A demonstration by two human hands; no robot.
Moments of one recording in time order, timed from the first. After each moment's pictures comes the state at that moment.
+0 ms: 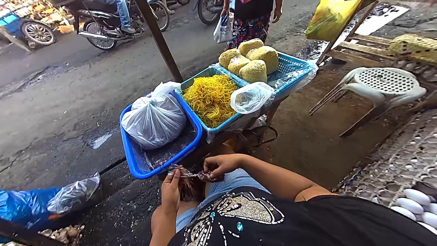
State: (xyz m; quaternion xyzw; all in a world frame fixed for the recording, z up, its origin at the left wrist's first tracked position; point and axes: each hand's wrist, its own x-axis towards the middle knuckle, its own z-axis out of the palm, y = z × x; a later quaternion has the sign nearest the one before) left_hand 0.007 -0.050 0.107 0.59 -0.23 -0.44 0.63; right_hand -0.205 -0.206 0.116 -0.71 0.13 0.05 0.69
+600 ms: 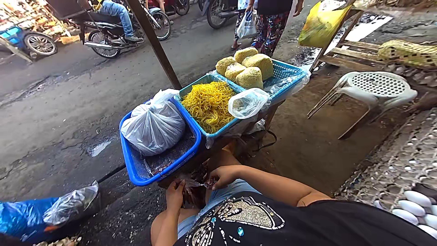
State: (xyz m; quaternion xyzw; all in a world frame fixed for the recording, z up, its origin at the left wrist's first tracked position) left_hand 0.028 -0.054 0.041 0.77 -0.26 -0.40 0.43; right_hand -0.199 -0.195 0.069 -0.78 0.25 0.18 0.55
